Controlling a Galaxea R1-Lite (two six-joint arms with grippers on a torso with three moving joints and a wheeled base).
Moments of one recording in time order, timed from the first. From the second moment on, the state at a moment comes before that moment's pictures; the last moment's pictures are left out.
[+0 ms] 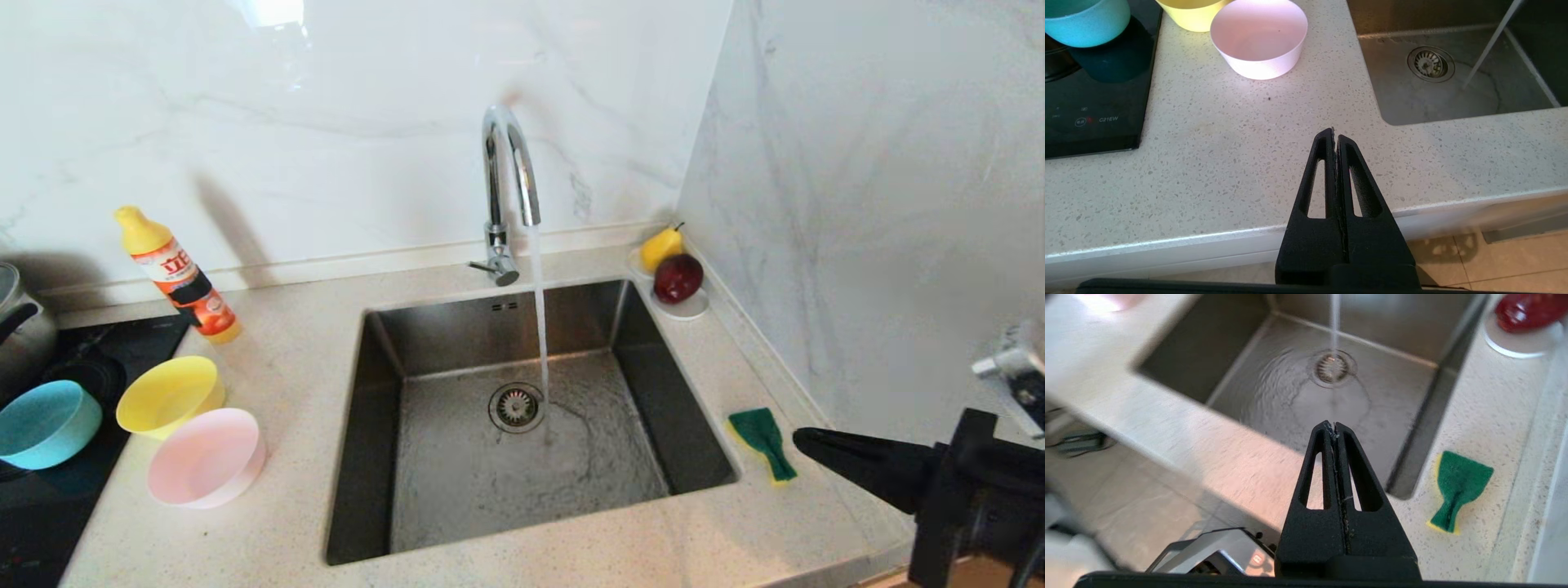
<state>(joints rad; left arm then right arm) -0.01 0.00 -0.10 0.26 0.02 0.01 0.58 1.11 -0.48 -0.41 0.10 -0.06</state>
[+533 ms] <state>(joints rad) -0.01 0.00 -0.10 0.26 0.02 0.01 0.29 0.80 -0.32 -0.23 0.58 -0.11</state>
